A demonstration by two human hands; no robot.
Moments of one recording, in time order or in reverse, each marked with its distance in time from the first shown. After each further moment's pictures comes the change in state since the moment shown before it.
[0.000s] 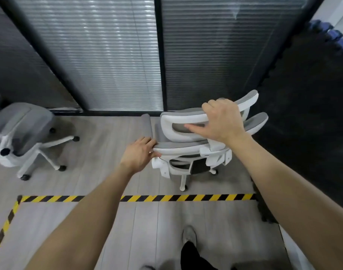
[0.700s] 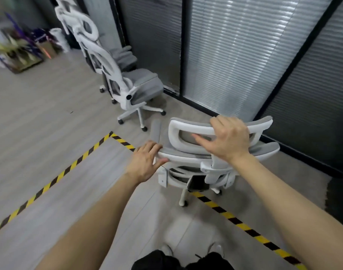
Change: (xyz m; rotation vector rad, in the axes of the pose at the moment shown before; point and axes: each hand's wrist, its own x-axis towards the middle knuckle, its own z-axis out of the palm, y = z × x) left_hand -0.376 -0.104 -0.033 -0.056 0.295 -0.615; right_hand 0.005 -0.342 -0.018 0.385 0.218 -0.380
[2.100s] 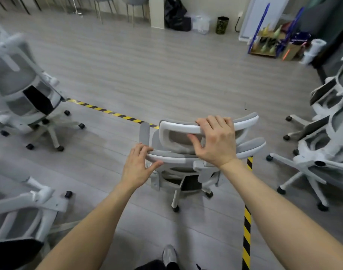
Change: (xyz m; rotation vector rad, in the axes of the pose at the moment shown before) left_hand -0.380 -0.191 -0.118 0.048 0.688 -1.325; right_hand 0.147 -0.551 0.136 0.973 -0.020 -0.903
